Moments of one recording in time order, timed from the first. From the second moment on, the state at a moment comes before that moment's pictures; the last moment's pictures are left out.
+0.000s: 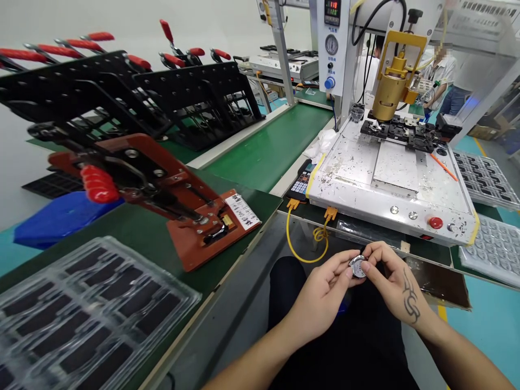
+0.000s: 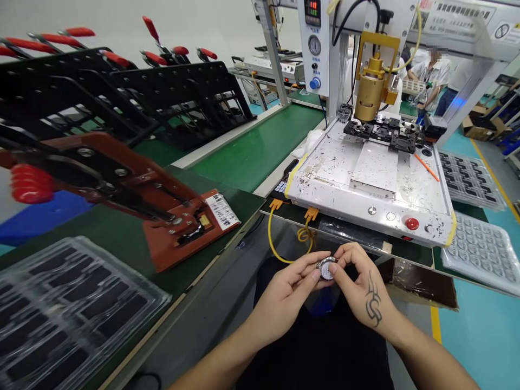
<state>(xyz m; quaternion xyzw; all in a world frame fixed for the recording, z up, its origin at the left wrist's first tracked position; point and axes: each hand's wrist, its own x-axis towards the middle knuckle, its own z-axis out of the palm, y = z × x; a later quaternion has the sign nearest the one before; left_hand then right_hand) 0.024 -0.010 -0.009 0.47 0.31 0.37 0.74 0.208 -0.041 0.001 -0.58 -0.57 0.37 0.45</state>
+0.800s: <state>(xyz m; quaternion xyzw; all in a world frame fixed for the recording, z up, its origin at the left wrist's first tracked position) 0.011 0.005 -0.002 0.53 0.39 0.39 0.64 0.196 -0.022 -0.009 -0.51 -0.47 0.52 0.50</state>
